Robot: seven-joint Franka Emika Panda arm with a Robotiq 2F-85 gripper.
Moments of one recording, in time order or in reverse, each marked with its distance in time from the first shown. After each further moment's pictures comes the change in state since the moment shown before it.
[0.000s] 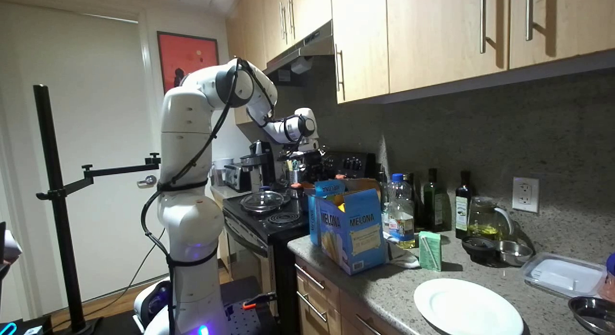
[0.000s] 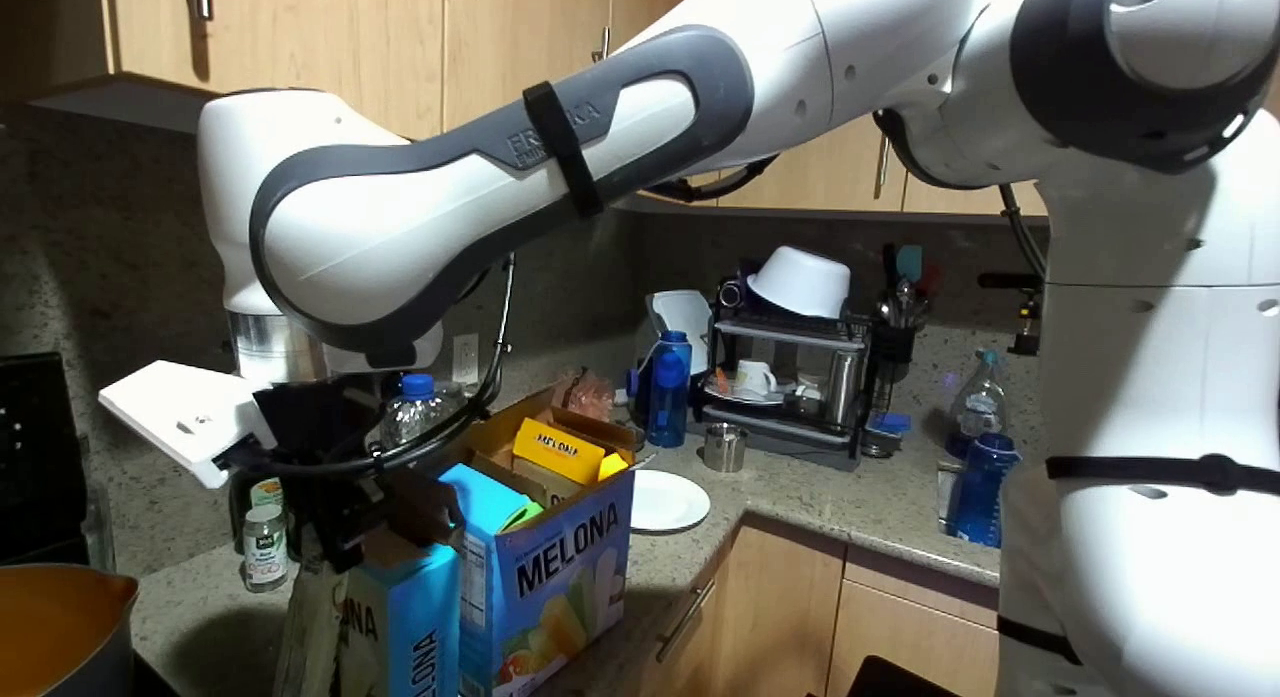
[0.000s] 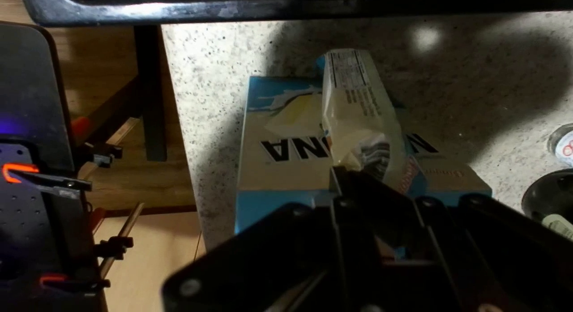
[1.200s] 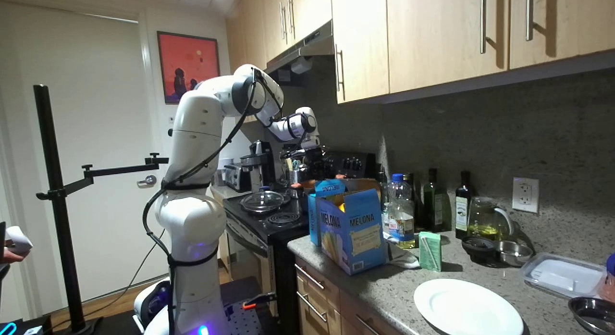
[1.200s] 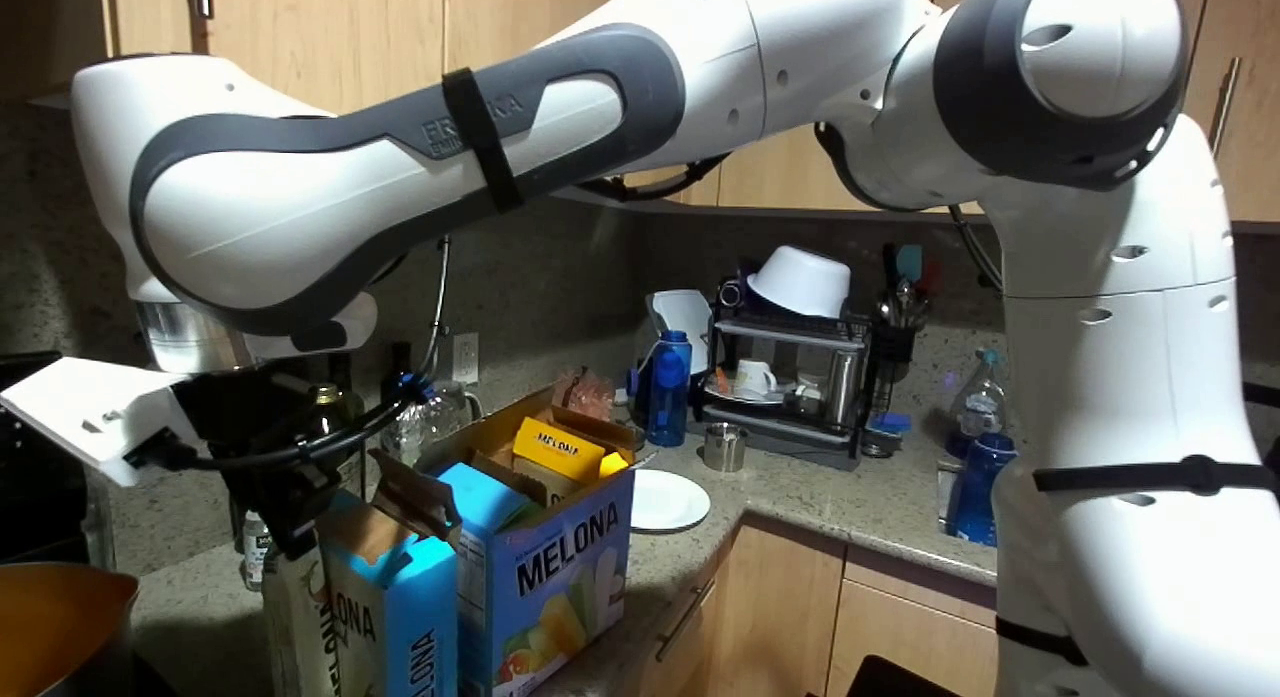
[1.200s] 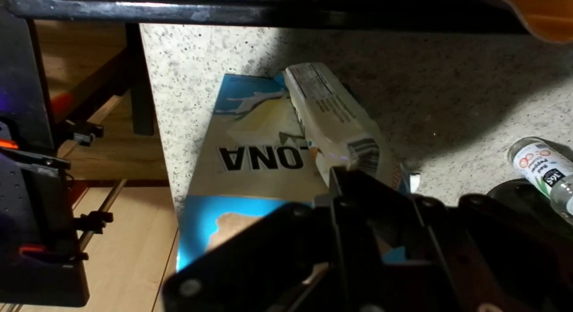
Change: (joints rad) arm 0.065 0.132 -0.011 0.204 -0.091 -0.125 0.000
